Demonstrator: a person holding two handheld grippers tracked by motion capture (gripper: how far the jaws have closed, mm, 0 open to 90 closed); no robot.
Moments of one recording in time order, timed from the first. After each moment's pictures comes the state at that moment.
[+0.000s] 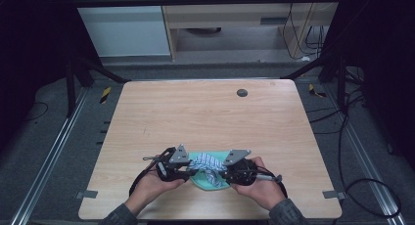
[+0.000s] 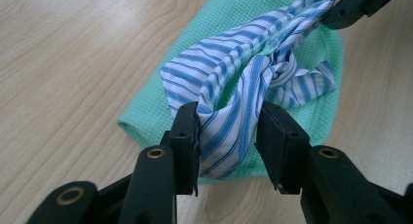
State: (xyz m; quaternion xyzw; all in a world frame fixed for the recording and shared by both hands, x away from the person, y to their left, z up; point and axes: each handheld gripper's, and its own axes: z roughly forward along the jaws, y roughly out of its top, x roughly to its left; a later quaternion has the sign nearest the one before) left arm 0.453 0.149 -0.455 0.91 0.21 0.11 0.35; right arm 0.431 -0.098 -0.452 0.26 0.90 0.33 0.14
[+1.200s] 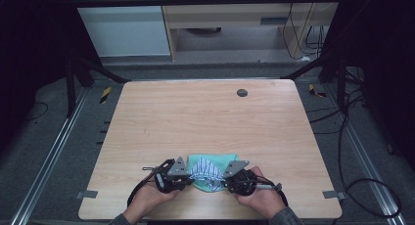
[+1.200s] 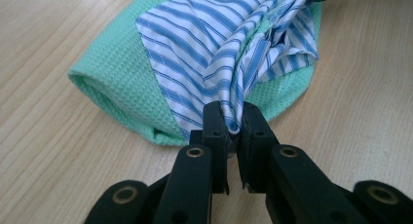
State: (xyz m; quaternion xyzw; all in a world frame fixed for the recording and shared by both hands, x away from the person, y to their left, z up) left arm 0.434 0.155 -0.481 0.92 0.19 0.08 0.33; right arm 0.415 -0.099 -0.475 0.24 0.91 0.31 0.12
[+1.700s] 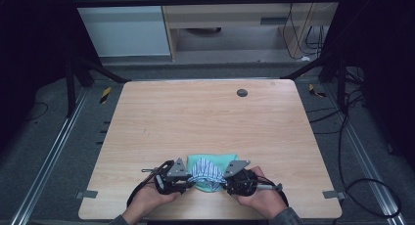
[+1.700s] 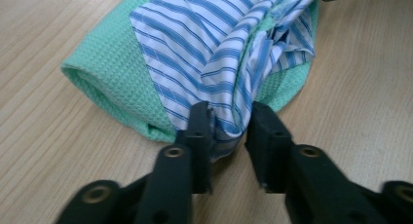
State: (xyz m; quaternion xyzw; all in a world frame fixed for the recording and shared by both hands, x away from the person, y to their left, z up) left arm 0.430 0.157 -0.480 0.92 0.20 0.09 0.34; right arm 0.413 -0.100 -0.470 0.25 0.91 0.31 0.12
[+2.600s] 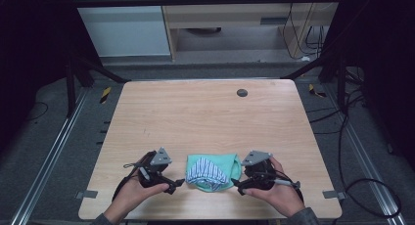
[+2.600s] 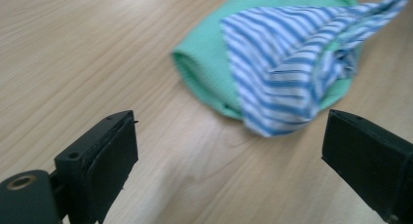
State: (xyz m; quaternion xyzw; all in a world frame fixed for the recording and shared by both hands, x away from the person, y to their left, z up) left arm 0.444 0.199 -0.454 0.88 0.30 0.11 0.35; right arm 0.424 -0.147 -0.453 0.33 0.87 0.33 0.17
